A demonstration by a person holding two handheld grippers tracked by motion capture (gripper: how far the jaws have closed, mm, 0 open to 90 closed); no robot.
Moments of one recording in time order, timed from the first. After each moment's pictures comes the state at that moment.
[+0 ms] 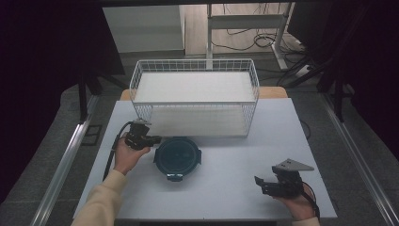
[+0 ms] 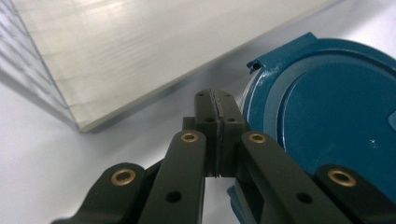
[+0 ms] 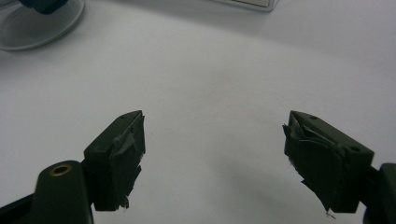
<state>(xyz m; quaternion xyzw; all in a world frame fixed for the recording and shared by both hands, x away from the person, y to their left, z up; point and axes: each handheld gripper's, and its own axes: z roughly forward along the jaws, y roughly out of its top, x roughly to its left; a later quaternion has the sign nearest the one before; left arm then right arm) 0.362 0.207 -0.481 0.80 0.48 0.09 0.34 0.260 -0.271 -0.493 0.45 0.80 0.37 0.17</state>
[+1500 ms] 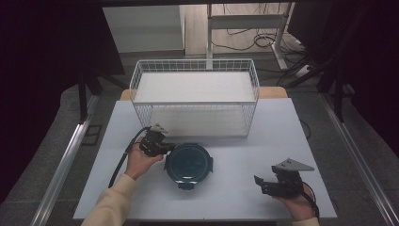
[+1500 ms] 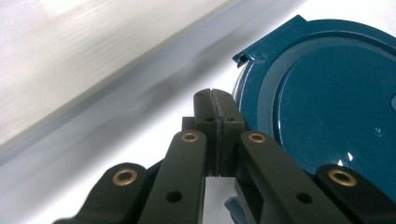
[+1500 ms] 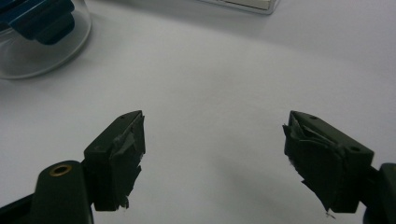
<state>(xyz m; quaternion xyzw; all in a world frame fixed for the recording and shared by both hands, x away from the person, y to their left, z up) 0.349 0.160 -0.486 0.84 0.42 0.07 0.35 0.258 -0.270 -0.490 0.45 0.79 0.37 0.17</state>
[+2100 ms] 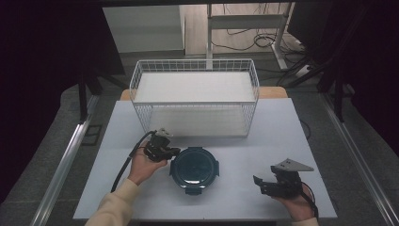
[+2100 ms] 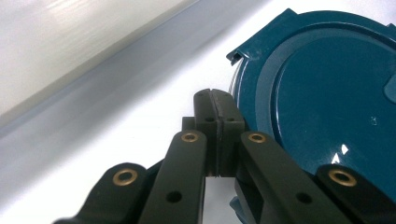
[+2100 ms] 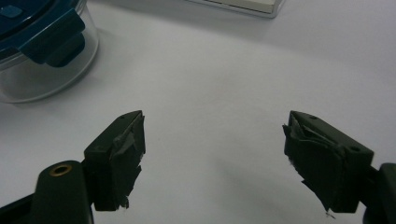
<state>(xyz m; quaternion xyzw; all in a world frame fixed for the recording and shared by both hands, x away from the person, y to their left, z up) 0.334 0.144 -0.484 0.84 0.41 0.06 0.34 0.257 -0.267 -0.489 0.45 0.79 0.38 0.17</state>
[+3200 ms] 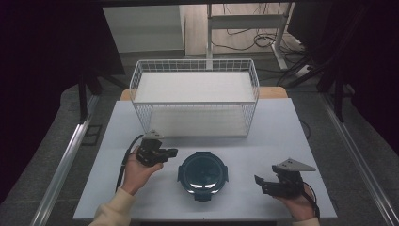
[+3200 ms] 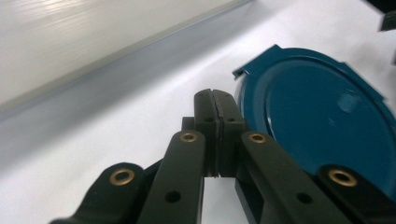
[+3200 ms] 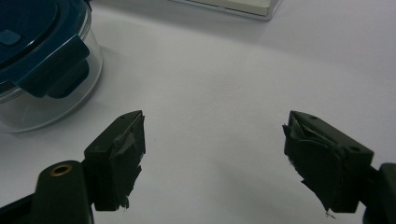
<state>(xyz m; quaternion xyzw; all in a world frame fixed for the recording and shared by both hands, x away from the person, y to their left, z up) 0.294 0.166 -0.462 0.80 0.43 0.06 0.41 0.257 -0.270 -0.487 0.45 0.79 0.38 0.18</state>
